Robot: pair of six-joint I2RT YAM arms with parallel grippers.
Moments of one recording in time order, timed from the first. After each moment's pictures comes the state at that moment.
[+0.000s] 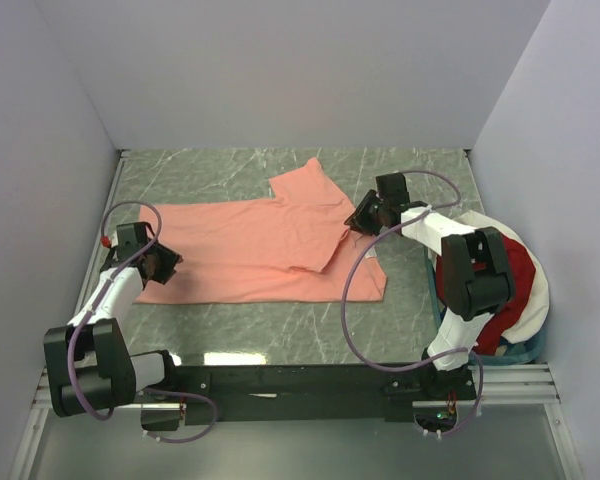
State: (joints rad) left arm 0.18 1.21 0.62 -0.32 0.04 -0.90; right arm 0.23 1.78 1.11 -0.18 -0.19 0.84
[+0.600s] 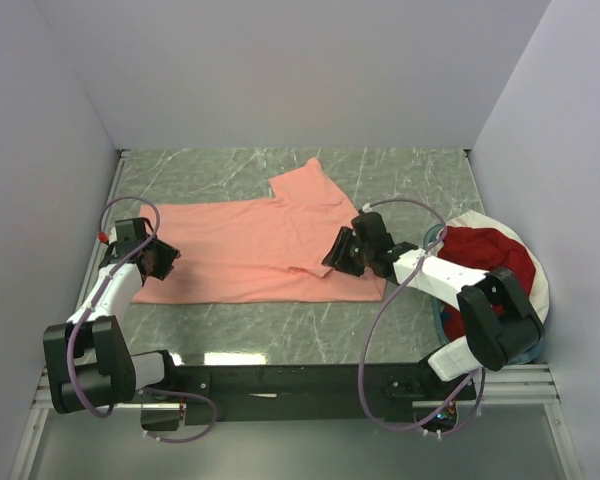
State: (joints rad) left arm 0.18 1.23 0.66 -0.32 0.02 -0.92; right arm 0.48 1.46 0.78 -0.11 -0.11 0.81
